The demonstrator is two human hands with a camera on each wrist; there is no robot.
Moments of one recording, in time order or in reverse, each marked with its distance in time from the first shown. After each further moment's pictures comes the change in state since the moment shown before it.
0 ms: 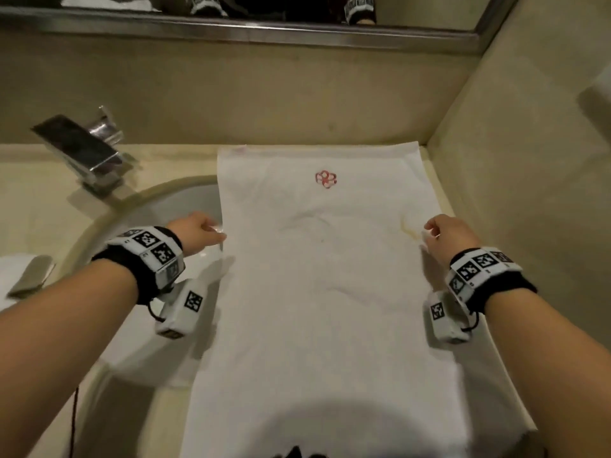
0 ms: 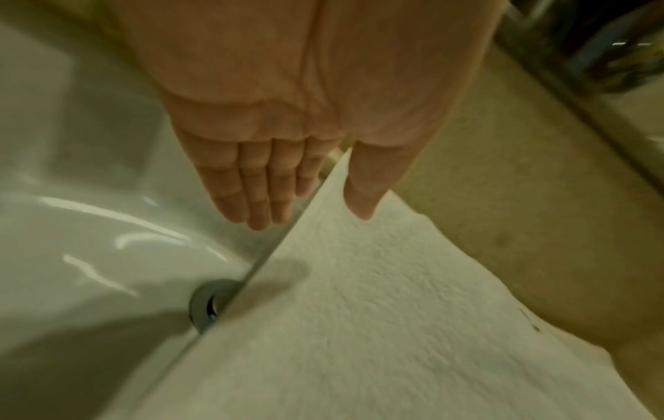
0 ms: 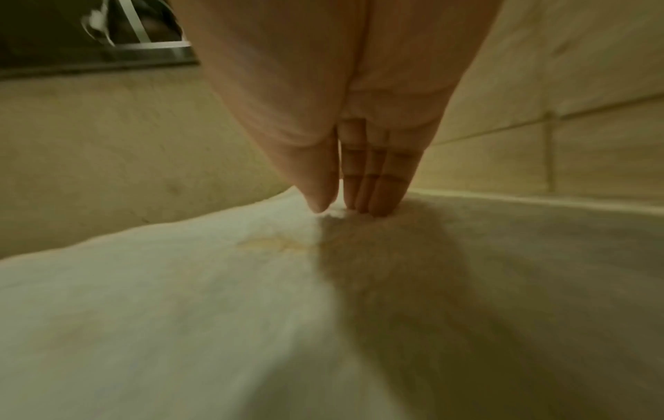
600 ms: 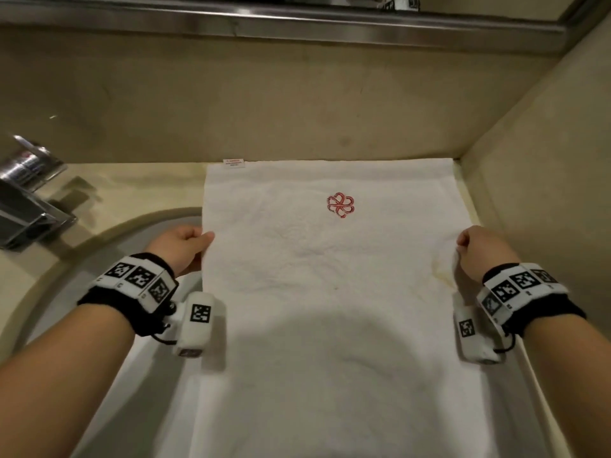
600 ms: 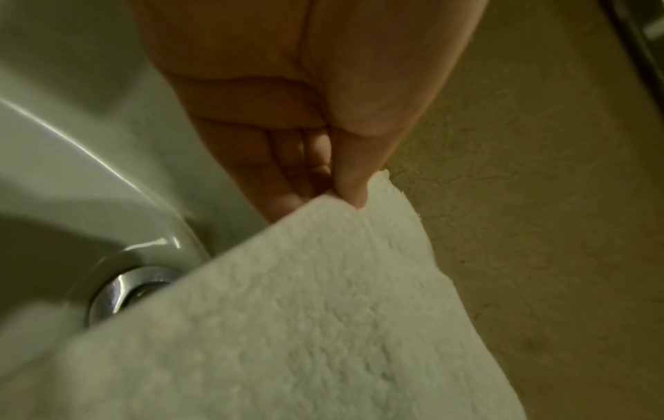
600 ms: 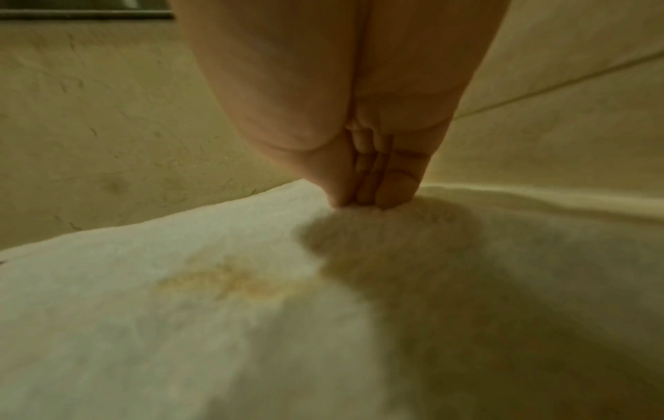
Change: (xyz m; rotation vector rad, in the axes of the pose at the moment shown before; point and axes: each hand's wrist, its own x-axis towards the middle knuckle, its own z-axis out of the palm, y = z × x) left_hand 0.095 -0.002 0.008 -0.652 0.005 -0.145; right_hand 0.085 -0.008 0.000 -0.181 -0.103 0.177
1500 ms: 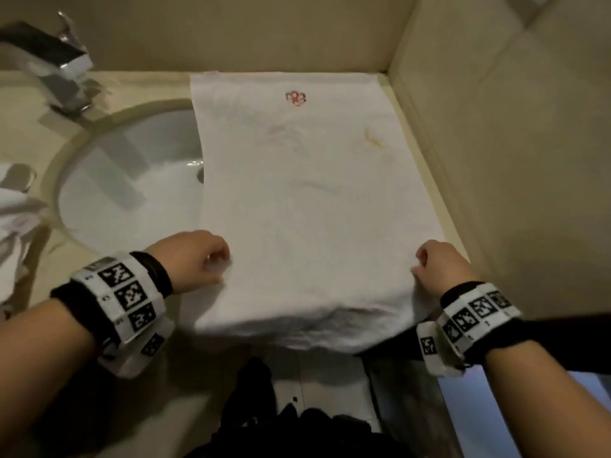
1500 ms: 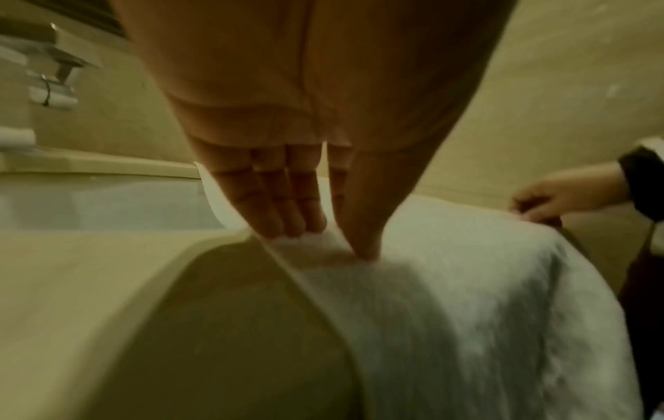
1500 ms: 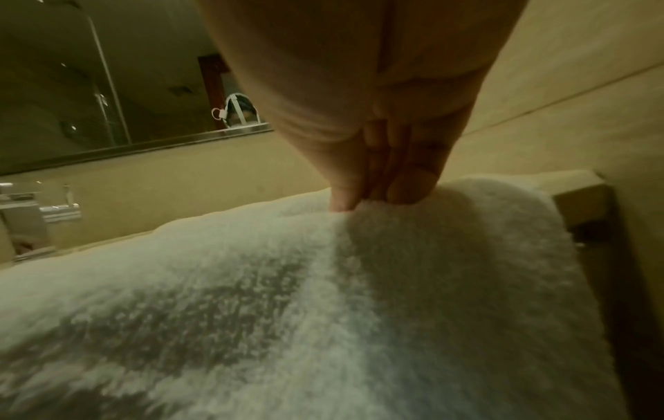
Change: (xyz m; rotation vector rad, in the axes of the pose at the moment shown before) left_hand -0.257 -0.111 0.020 1.272 -0.322 0.552; right_hand -0.276 0.110 0.091 0.083 -0.067 -0.046
